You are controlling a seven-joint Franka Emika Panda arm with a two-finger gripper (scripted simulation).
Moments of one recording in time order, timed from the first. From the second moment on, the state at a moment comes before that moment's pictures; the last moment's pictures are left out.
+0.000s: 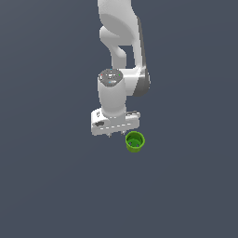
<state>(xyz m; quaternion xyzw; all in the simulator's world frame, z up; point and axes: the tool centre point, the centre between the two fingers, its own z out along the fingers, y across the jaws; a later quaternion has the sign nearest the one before) 0.012 -0.013 0.130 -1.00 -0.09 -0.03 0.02</state>
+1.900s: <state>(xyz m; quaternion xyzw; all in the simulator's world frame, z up) 0.030 0.039 0.093 -0.92 -0.36 -0.13 0.04</state>
